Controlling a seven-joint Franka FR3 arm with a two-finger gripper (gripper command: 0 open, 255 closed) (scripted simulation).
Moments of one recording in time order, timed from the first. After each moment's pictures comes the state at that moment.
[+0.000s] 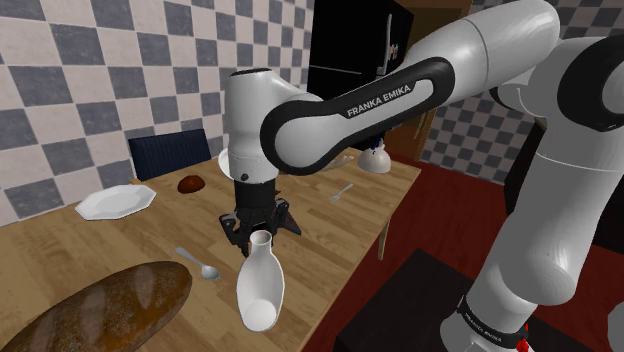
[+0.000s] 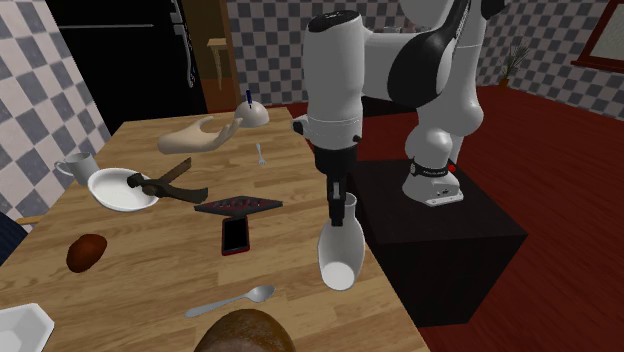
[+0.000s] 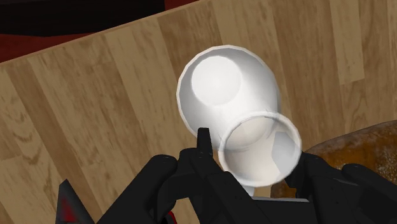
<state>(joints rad) 0.11 0.10 0.63 -1.98 -0.01 2.02 0.89</state>
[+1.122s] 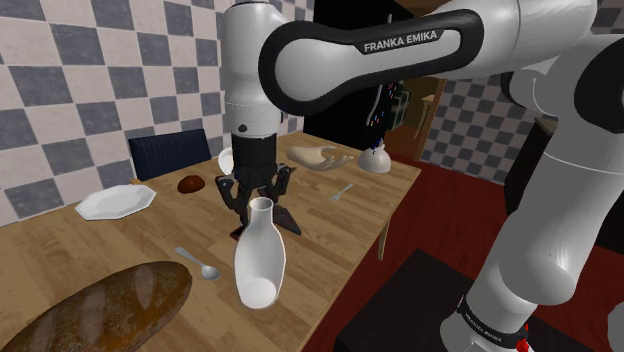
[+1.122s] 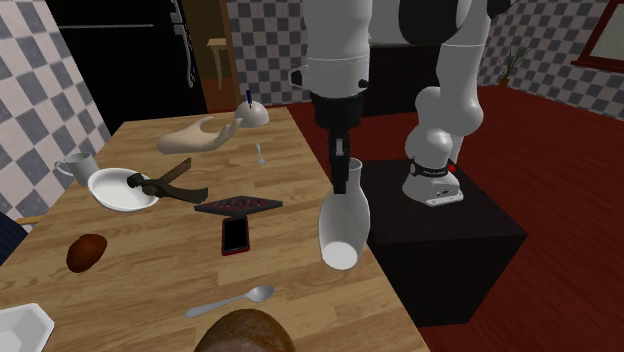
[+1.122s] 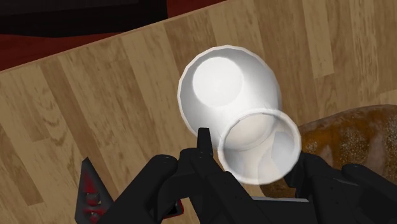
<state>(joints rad) 0.10 0.05 0.63 -1.82 0.03 1.81 0.88</state>
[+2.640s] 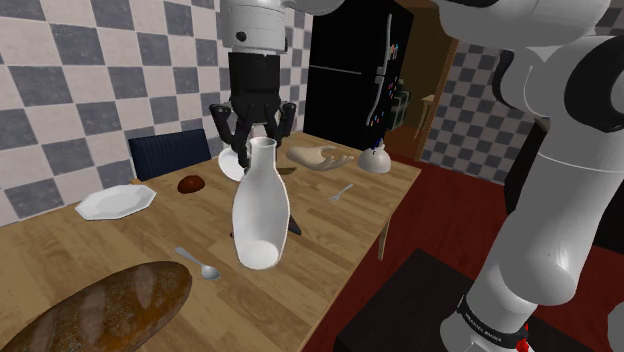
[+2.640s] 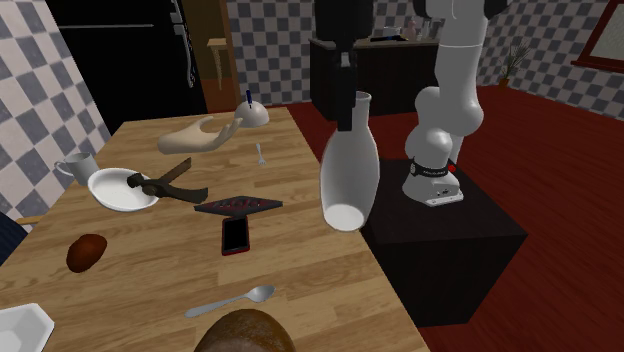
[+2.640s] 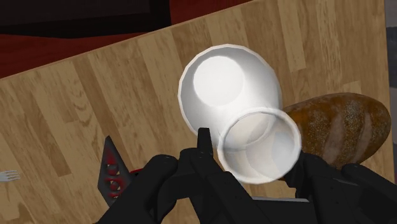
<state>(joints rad) 0.12 0.09 0.64 -1.47 0.00 1.49 0.90</state>
